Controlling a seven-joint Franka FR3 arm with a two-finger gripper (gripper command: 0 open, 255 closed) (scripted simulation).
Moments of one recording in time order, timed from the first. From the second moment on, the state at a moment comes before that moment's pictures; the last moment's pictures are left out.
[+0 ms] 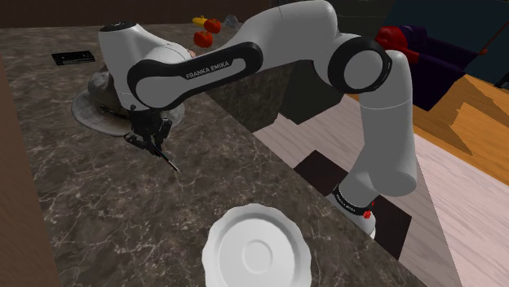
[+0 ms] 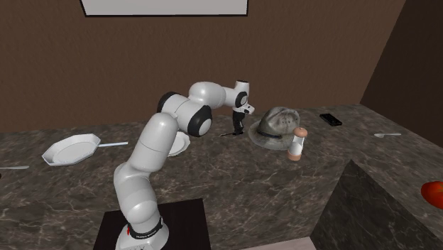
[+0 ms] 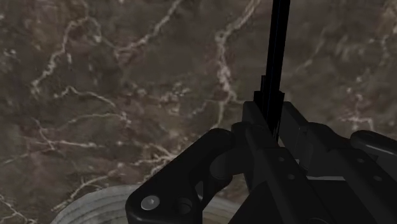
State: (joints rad) arm 0.39 0.60 0.39 -1.43 -0.21 1.92 0.75
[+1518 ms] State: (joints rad) arm 0.40 0.54 0.40 -1.32 -0.19 1.74 0.75
